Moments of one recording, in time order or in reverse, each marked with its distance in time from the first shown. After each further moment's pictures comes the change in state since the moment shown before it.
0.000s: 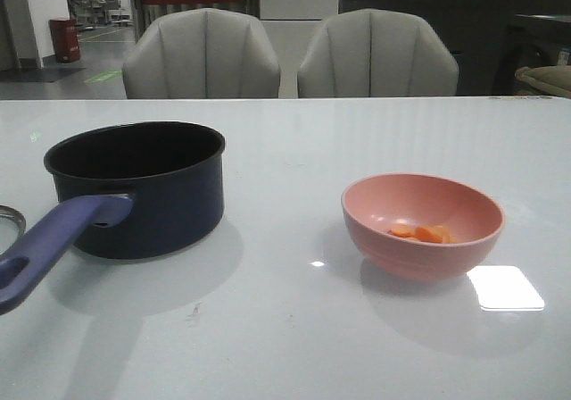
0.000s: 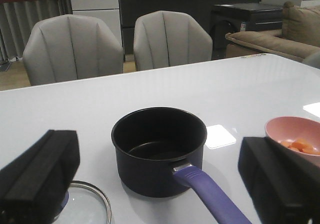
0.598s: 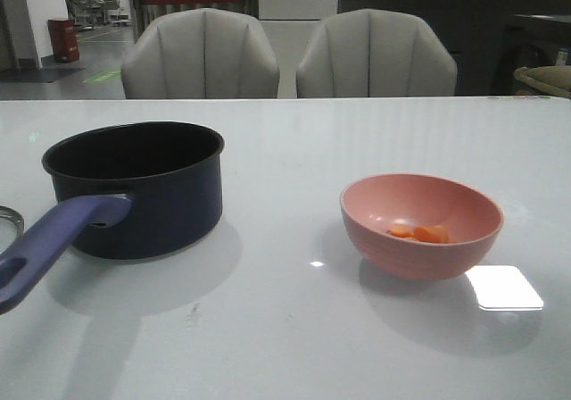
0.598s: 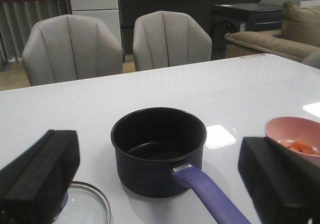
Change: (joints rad) left arm 0.000 0.000 0.000 0.000 0.000 0.000; right arm 0.183 0.780 -0.348 0.002 0.015 -0.020
